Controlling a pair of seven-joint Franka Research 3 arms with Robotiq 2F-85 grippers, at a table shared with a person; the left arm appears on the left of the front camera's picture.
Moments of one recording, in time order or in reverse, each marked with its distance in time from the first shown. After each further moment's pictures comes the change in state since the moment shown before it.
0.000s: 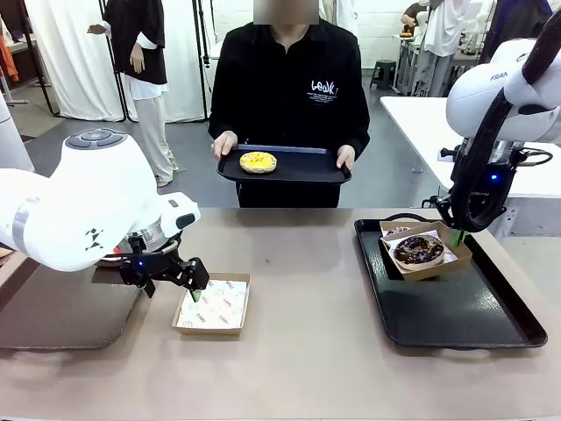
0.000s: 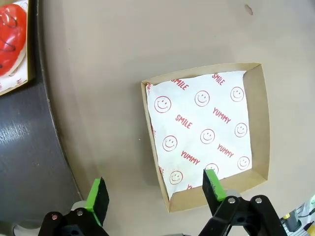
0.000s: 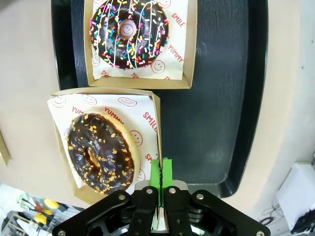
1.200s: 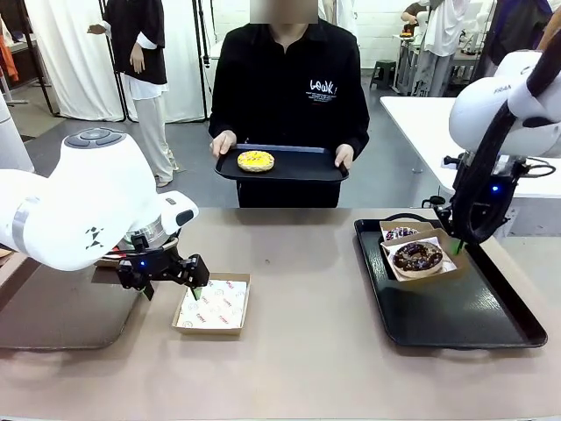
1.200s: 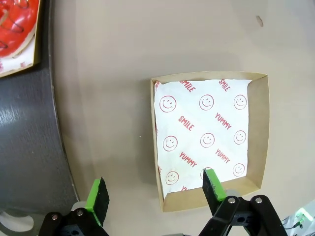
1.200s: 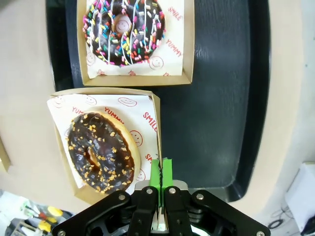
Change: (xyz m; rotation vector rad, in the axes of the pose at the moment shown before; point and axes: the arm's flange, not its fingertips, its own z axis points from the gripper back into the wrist) left arm 0.000 0.001 0.000 -0.013 0.013 0.125; right arm -0.018 -0.005 -0.019 0.023 -0.036 -0.044
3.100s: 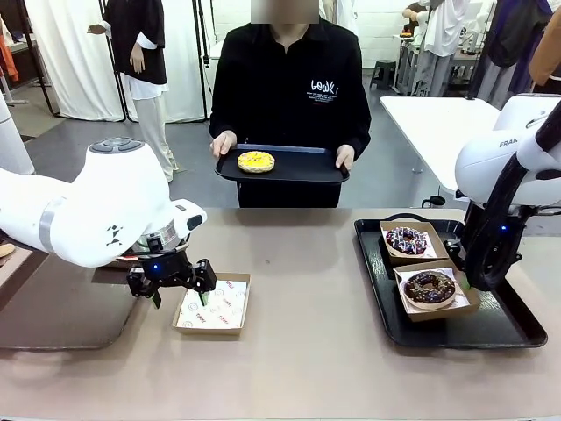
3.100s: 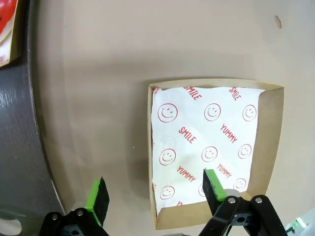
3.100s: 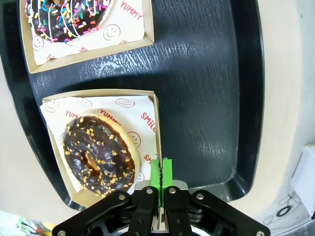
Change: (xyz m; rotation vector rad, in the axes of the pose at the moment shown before) left arm 0.014 -0.007 -0.027 0.009 0.068 0.042; right arm -0.035 -0.016 -0.045 -0.065 0.003 -0.098
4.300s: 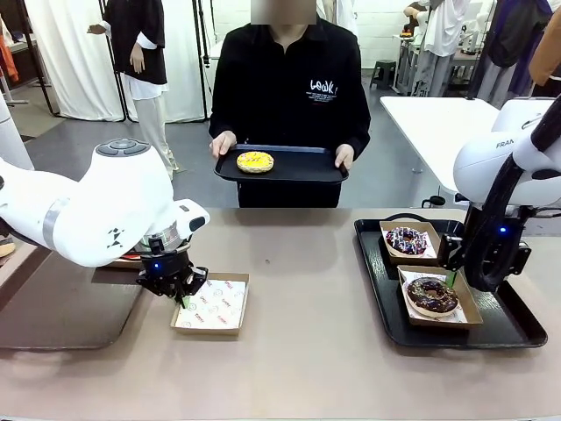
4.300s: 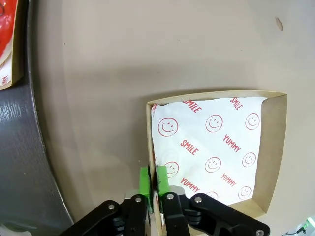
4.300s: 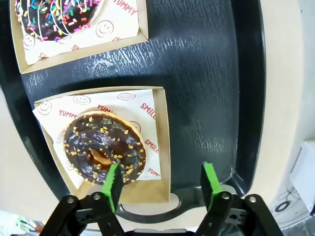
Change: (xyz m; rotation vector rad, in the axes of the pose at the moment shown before) left arm 0.007 0.000 -0.004 0.025 -0.026 -0.052; right arm 0.003 -0.001 -0.006 -0.010 0.033 0.000
